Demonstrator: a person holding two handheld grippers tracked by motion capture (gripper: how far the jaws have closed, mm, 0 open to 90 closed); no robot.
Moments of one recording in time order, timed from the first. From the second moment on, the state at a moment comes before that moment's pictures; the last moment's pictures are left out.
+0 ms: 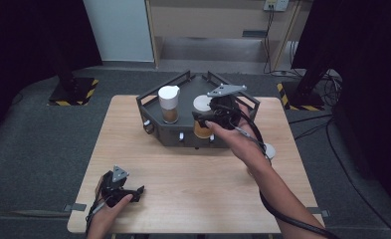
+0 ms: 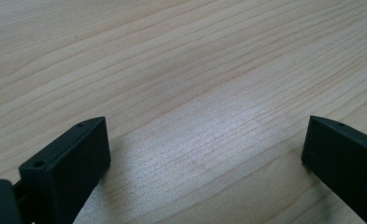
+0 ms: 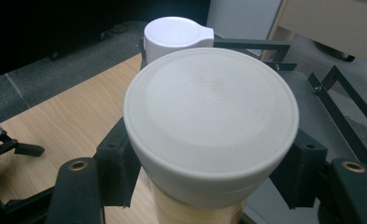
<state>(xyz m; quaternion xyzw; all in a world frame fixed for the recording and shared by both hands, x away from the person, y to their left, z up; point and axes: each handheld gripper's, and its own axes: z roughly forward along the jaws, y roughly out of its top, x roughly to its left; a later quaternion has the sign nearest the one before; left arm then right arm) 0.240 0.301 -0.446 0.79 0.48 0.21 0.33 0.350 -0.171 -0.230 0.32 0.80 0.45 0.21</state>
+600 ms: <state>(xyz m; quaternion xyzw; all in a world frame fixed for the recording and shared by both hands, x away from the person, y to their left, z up) 0.241 0.302 -0.446 0.79 0.48 0.21 0.33 0.367 -0.166 -0.228 0.33 0.80 0.45 0.21</state>
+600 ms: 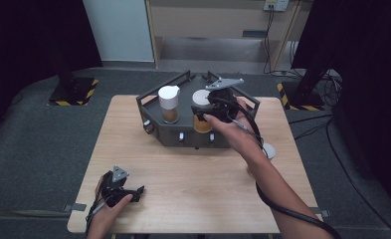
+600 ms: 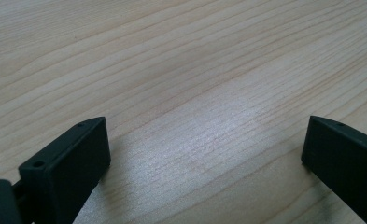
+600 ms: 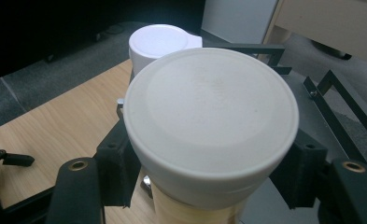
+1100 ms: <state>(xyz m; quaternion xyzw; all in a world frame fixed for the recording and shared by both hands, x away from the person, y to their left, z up) 0.241 0.302 -0.446 0.79 0.48 0.20 0.33 0.381 -0.166 -0.231 0.34 0.80 0.45 0.21</state>
